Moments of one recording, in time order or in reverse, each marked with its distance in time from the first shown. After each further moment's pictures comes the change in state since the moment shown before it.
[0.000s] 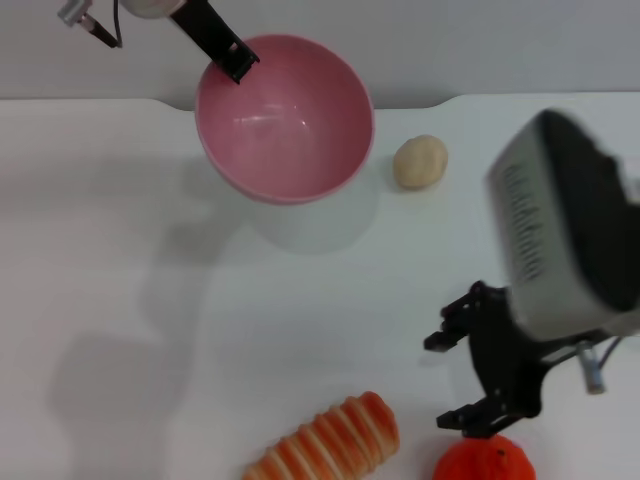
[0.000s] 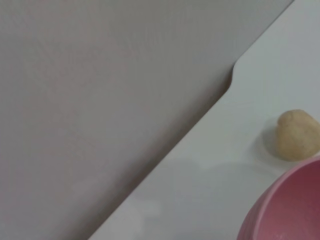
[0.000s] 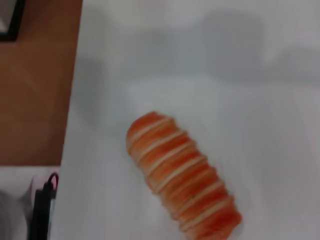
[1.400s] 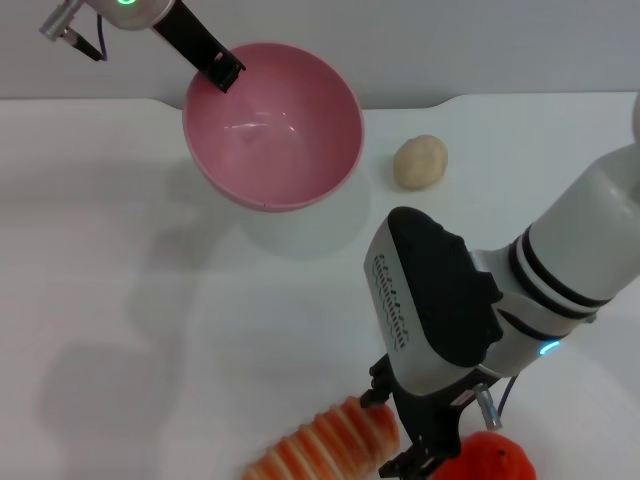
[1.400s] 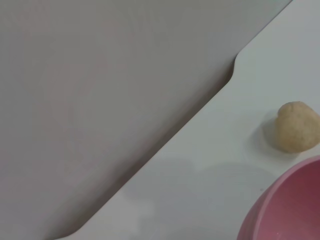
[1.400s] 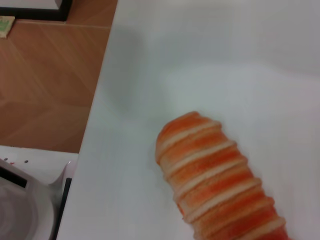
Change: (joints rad) left arm 0.045 0.001 -0.005 0.042 -0.015 0.020 -0.013; right arm 0.156 0.004 -0.233 0.429 0.077 0.281 -0.087
